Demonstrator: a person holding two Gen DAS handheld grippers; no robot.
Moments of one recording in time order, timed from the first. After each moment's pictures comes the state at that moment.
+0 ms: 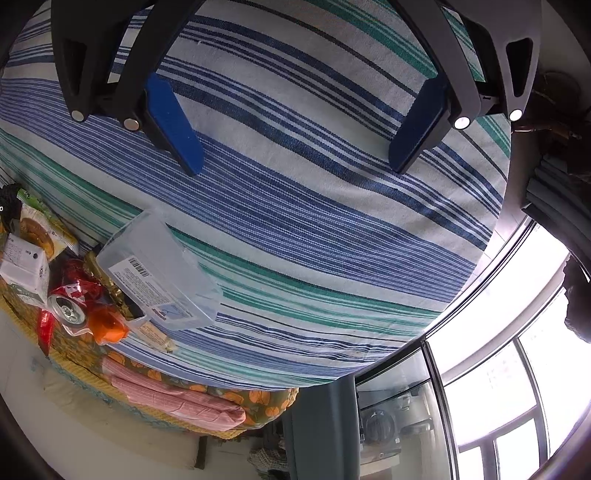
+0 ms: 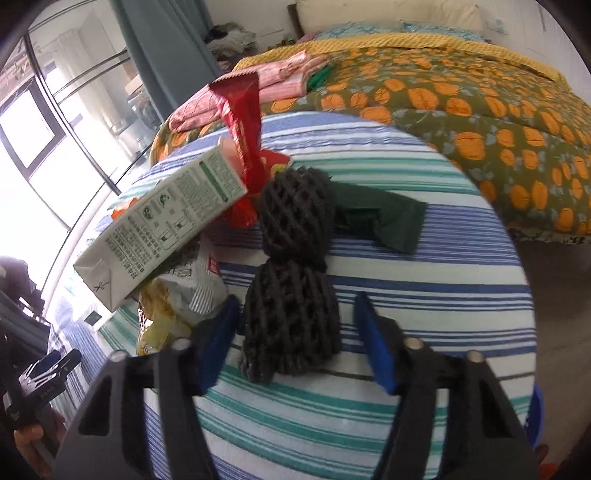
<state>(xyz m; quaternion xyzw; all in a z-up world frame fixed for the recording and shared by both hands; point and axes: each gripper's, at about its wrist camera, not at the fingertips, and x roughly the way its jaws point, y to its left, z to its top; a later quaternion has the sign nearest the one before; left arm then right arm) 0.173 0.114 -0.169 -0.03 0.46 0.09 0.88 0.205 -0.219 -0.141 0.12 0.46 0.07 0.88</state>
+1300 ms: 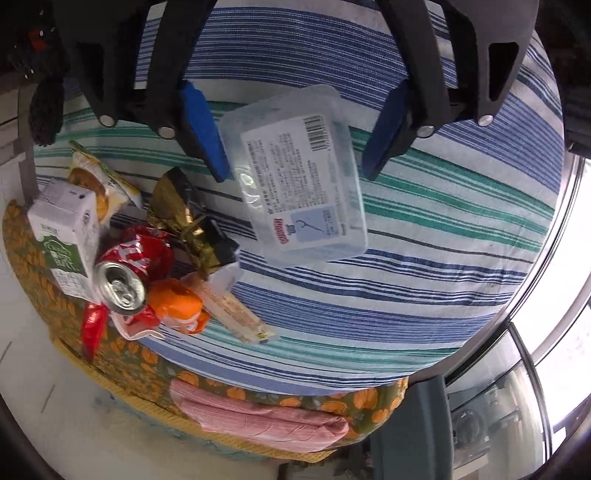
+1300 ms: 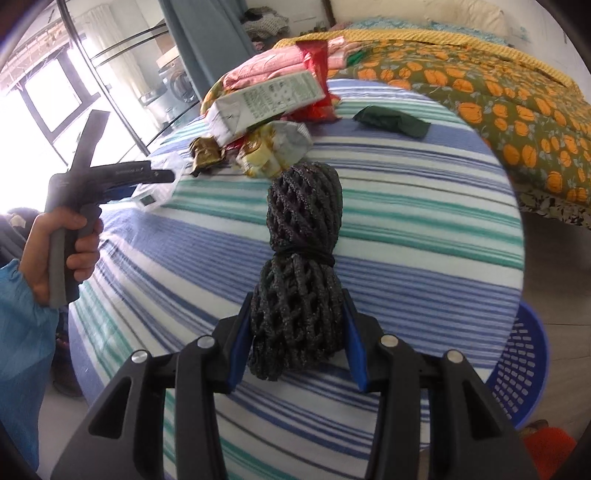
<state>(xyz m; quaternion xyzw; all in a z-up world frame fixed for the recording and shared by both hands) 0.268 0.071 -0.153 -0.01 0.50 -0.08 0.86 0.066 -0.187 -0.134 0.09 0.48 0.12 0.87</state>
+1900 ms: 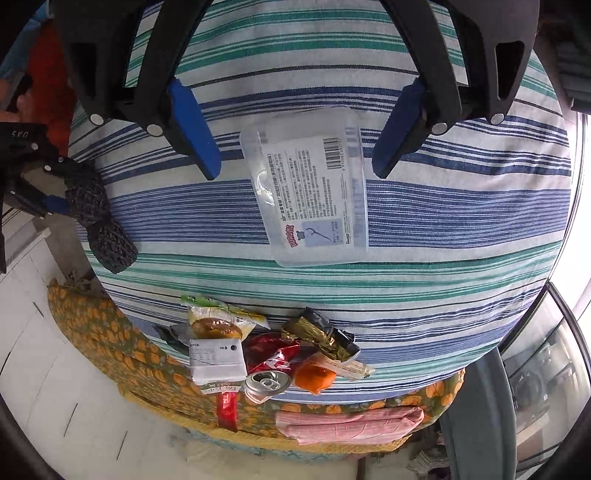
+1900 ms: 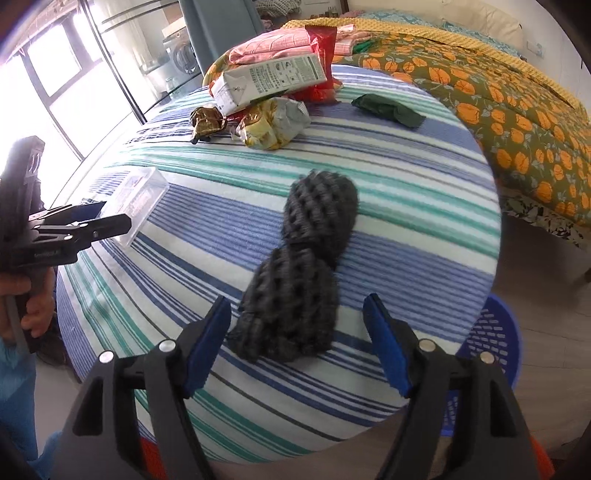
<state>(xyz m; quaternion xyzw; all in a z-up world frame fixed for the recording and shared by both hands) 0.144 0.039 -0.148 0.04 0.49 -0.19 0.85 0.051 -0.189 -0.127 0.03 0.50 0.11 0.86</state>
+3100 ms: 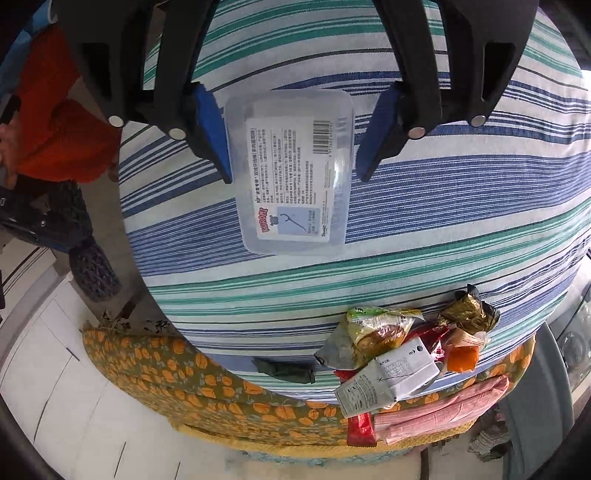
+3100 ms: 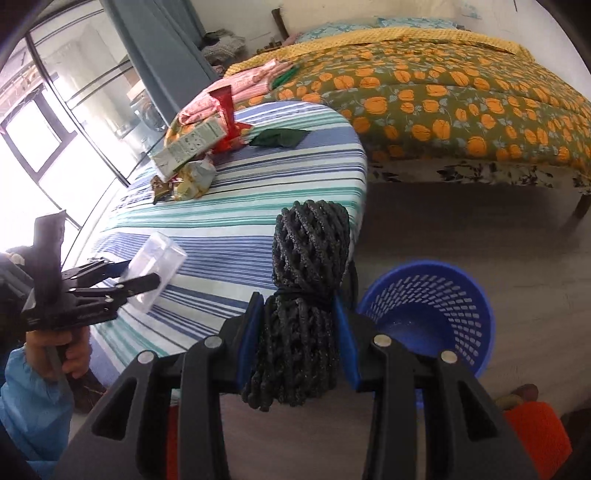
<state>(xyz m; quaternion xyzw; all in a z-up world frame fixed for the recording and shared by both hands) 0.107 -0.084 -0.151 0.10 0.49 -0.26 0.83 -0.011 -0.313 -0.102 0.14 0.46 0.07 0.88</state>
